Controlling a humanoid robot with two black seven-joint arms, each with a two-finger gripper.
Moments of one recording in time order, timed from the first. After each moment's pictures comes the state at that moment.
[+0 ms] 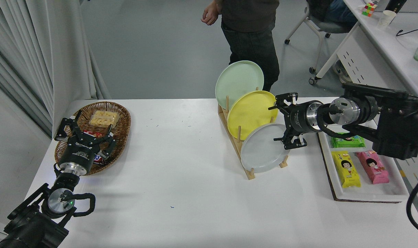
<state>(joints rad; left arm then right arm) -0.40 0.28 -1.19 -0.62 0.14 -0.57 -0.39 1.38 -0.43 -0.28 0.96 0.53 -0.06 -0.36</state>
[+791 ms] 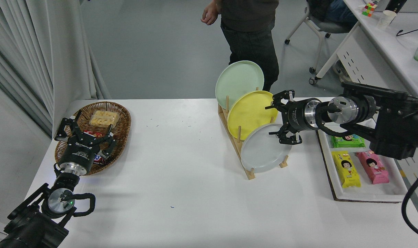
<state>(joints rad) -0.40 0.28 -1.19 -0.62 0.14 -0.57 -0.39 1.34 -0.43 -0.20 0.94 0.46 -0.05 -0.36</state>
